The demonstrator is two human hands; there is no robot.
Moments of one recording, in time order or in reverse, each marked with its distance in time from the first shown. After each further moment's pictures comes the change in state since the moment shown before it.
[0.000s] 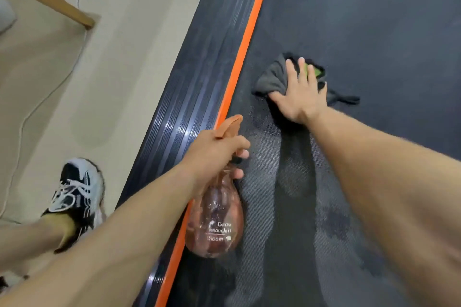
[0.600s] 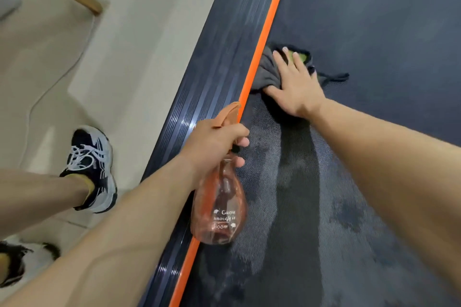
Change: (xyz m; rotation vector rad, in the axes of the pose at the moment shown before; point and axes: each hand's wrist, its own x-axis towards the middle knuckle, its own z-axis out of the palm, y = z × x) left_hand -0.005 0.002 -0.036 0.001 0.050 0.012; right_hand -0.002 -0.041 0.003 -0.042 -0.009 -0.245
